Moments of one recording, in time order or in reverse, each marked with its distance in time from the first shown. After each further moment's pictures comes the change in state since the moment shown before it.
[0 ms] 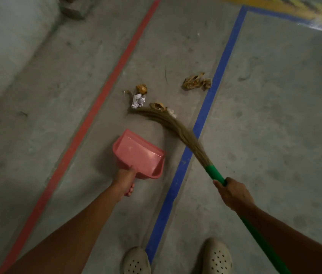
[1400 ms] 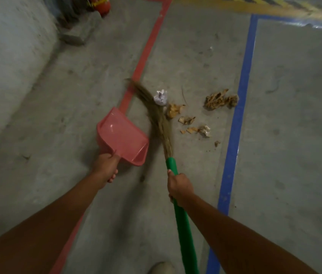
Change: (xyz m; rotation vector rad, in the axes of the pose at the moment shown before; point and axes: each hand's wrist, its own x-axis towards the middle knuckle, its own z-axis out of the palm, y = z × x) left_hand 0.204 0.128 -0.172 0.211 0.191 0.300; right_hand 0.096 -0.347 0.096 0.600 -0.095 0.161
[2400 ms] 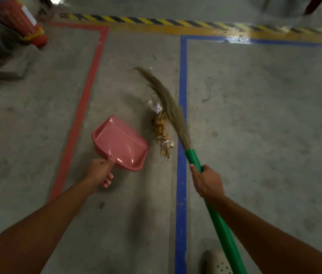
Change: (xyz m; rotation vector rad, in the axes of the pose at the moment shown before) left_hand -0.044 0.140 0.094 0.037 -0.239 0.116; right_hand -0.008 0.074 -0.247 -0.059 0.387 -0.115
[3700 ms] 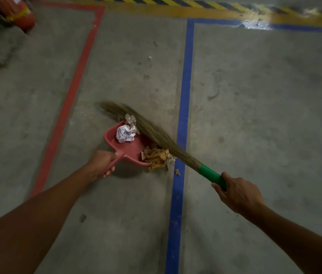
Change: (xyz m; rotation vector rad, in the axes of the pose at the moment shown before) left_hand 0.108 0.036 0.068 0.134 -0.110 -0.073; right_hand 0.137 0.096 -0.038 -0.696 -0.044 -0.412
